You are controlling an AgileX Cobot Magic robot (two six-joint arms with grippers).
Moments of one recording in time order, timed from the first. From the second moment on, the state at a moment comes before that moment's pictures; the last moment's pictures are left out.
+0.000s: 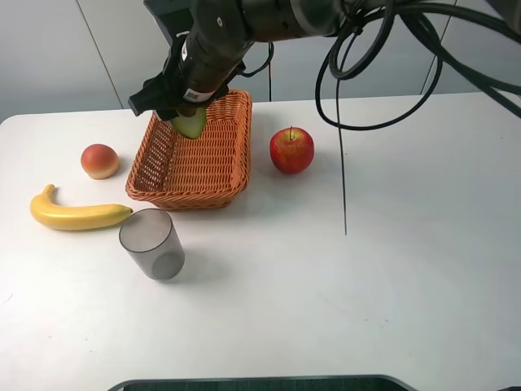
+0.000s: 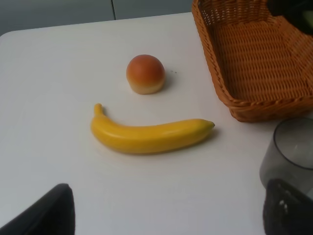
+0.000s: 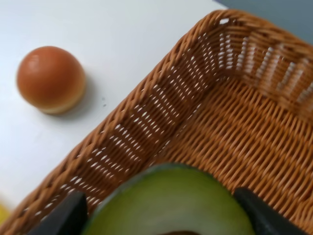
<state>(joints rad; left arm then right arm) -0.08 0.00 -0.51 0.03 1.09 -0.02 0.82 2.16 -1.70 -0.07 0.46 0.17</state>
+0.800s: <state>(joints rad) -0.08 0.00 -0.51 0.03 1.09 -0.02 0.82 2.30 -1.70 -0.18 0.31 0.19</state>
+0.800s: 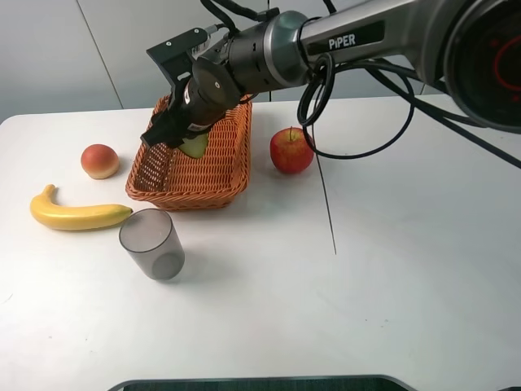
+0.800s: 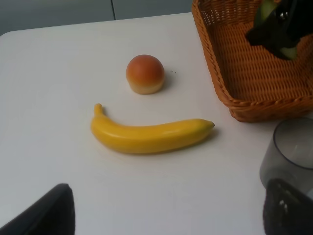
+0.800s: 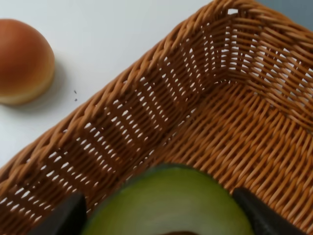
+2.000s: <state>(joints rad) -0.08 0.00 -0.51 0.03 1.09 -0.02 0.82 2.19 -1.70 -0.17 0.47 0.17</state>
